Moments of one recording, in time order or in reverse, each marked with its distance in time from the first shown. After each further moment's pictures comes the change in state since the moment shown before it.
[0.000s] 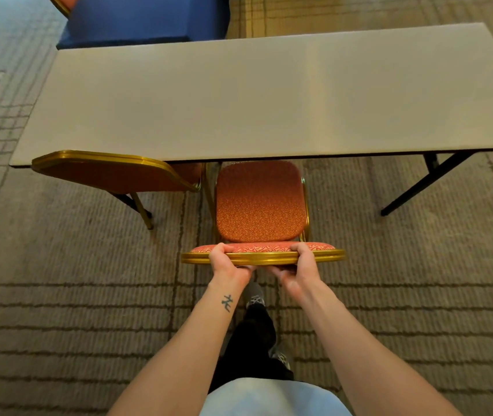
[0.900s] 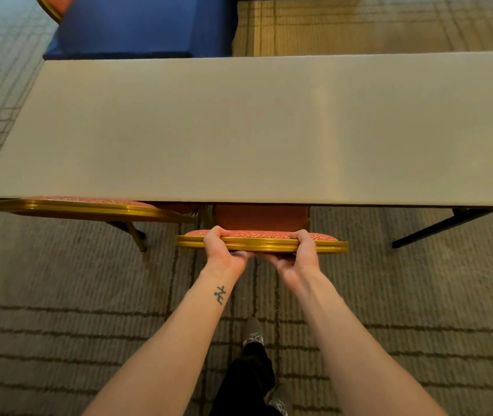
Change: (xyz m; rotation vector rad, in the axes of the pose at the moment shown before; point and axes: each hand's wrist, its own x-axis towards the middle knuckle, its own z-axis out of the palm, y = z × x) left_hand 0.087 0.099 0.148 -0.061 -0.111 0.002; right_hand 0.105 -0.081 0.149 0.053 -0.039 0.014
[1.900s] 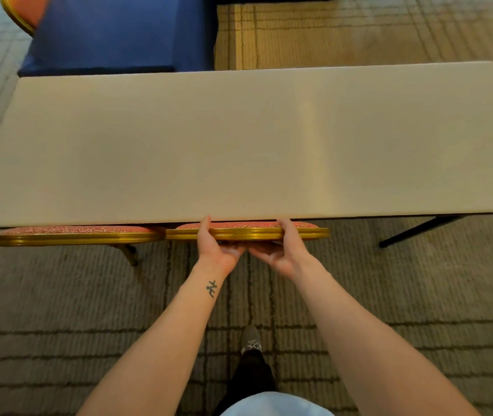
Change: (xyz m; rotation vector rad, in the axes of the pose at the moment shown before) left_hand 0.027 0.033 0.035 0.012 -0.112 -0.044; right_hand 0.011 -0.032 0.059 -0.195 -0.052 0.059
